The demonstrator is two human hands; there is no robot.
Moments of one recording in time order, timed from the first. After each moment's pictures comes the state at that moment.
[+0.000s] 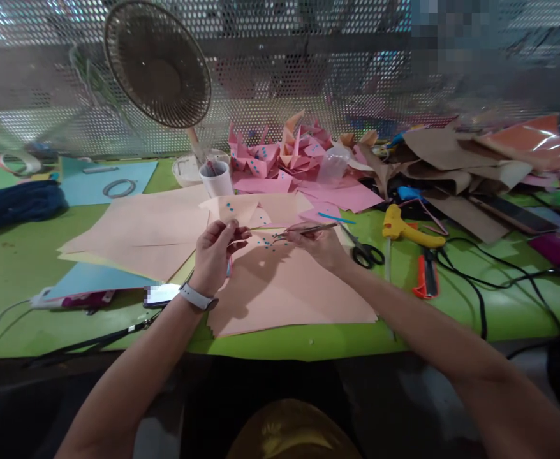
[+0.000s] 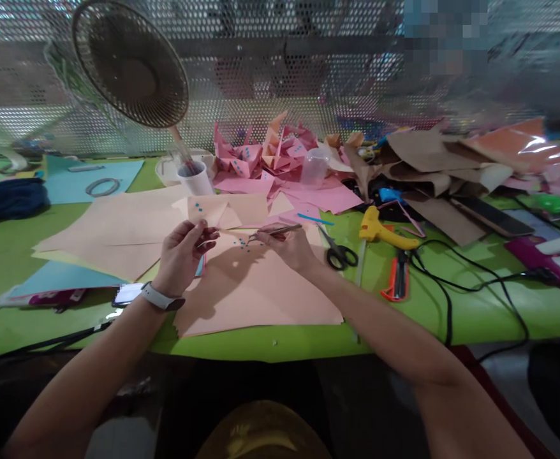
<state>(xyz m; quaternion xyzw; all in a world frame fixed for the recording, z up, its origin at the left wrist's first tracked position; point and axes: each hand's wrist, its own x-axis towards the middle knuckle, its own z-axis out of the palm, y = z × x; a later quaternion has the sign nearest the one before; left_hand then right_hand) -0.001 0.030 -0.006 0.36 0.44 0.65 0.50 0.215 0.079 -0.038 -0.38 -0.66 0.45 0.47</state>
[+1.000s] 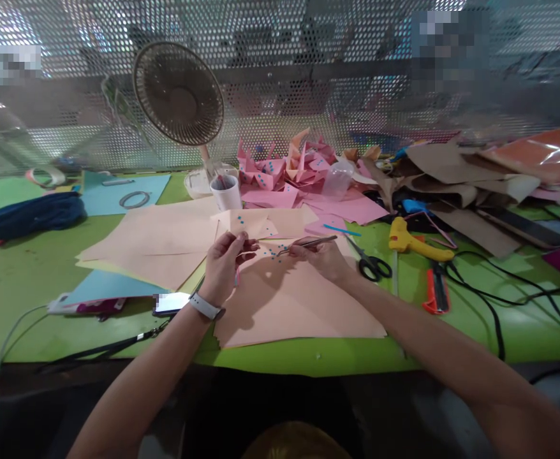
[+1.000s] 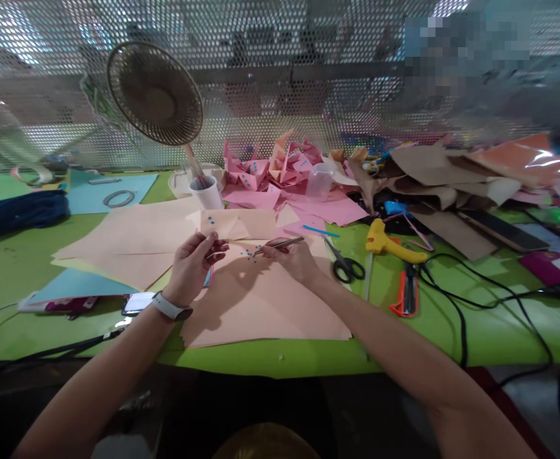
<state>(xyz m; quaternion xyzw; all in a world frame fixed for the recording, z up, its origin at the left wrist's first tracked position) -0.003 0.031 -0.008 0.37 0.45 0.64 0.51 0.212 0.083 -0.046 -0.39 -0.66 0.48 0.42</state>
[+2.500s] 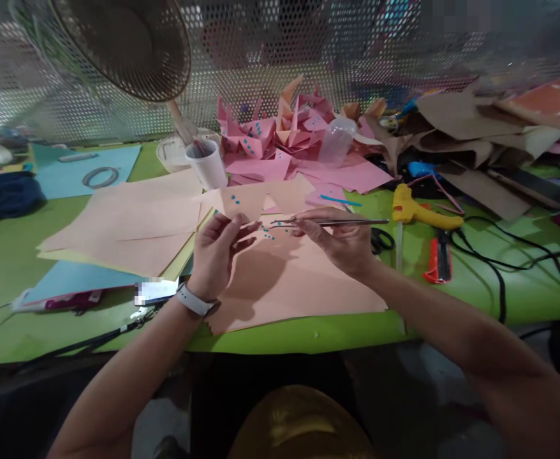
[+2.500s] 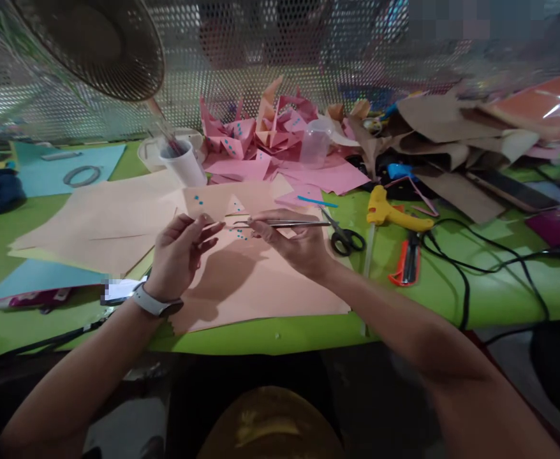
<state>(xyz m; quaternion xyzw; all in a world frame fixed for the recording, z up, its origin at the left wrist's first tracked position) 0.016 0.017 0.000 0.34 0.44 0.63 0.54 0.215 0.039 -0.002 -0.31 -0.68 0.36 0.56</state>
